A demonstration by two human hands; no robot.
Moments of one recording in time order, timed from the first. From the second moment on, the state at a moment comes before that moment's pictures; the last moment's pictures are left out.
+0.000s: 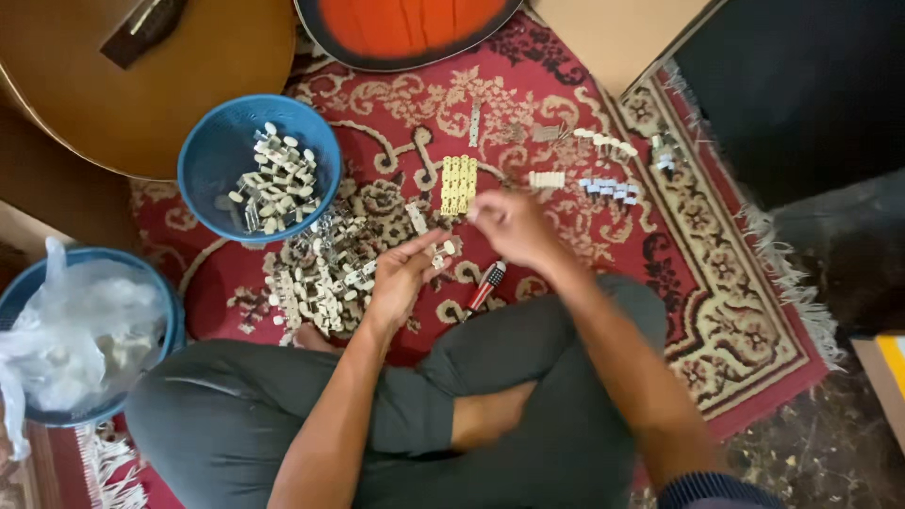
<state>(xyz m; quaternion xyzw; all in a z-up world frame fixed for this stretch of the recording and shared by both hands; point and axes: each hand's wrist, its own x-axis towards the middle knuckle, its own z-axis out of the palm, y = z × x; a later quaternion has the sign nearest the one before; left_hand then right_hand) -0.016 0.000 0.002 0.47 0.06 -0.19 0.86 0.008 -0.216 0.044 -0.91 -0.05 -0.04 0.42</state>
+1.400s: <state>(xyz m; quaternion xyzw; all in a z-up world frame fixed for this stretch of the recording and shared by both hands) -0.043 0.009 0.035 0.52 0.12 -0.20 0.82 -0.039 -0.256 0.083 -0.74 0.12 -0.02 0.66</state>
